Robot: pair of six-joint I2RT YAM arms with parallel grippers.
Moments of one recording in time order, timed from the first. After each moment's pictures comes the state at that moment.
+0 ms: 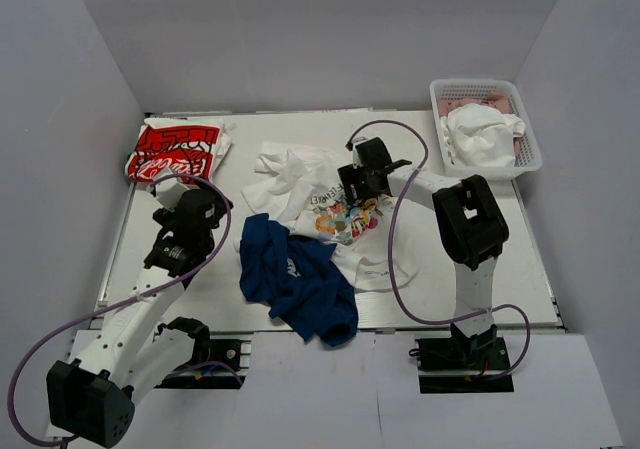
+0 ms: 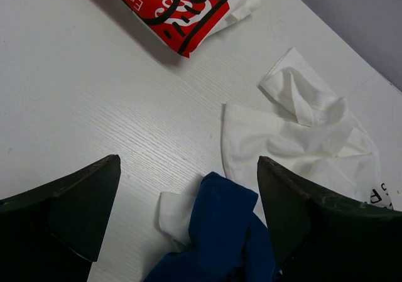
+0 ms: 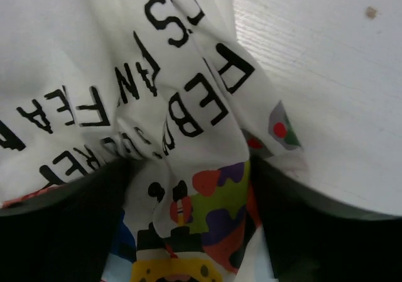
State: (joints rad) left arm -0.33 0.87 0.67 -0.31 -0.63 -0.74; right arm 0.51 2.02 1.36 -0.27 0.01 0.05
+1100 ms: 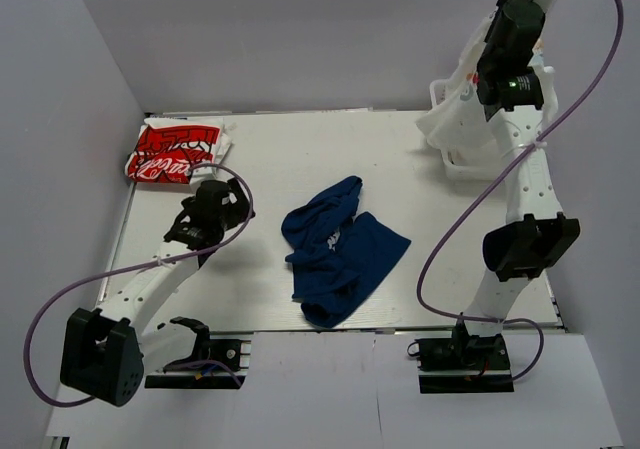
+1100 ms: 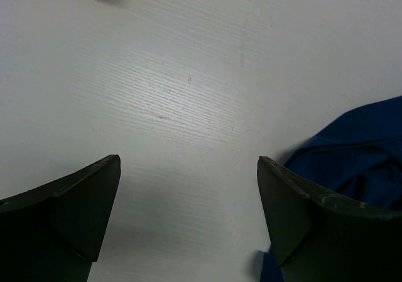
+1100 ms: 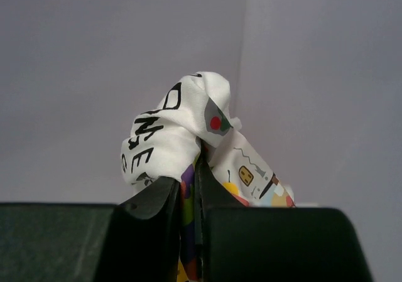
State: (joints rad) left arm -0.33 1.07 0.69 -0.24 -0.37 -0.57; right arm 0.12 1.82 2.15 -0.25 0.54 0.01
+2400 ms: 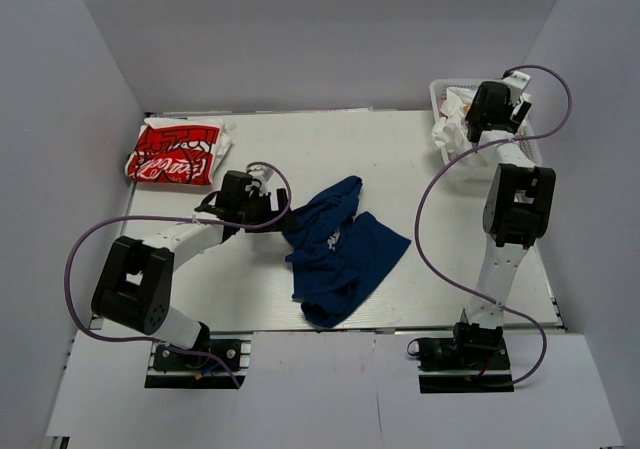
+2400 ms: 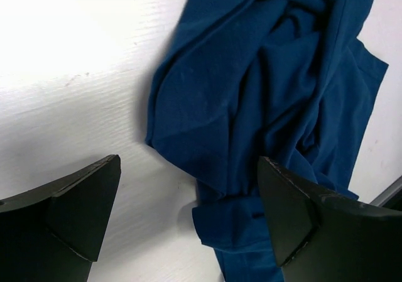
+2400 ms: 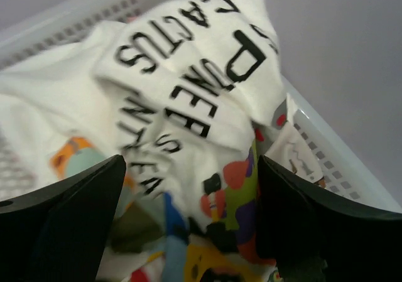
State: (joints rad) left arm -0.35 1.48 0.78 -0.08 0.34 -0.39; right arm -0.08 2.16 1.71 0.05 0.54 0.15
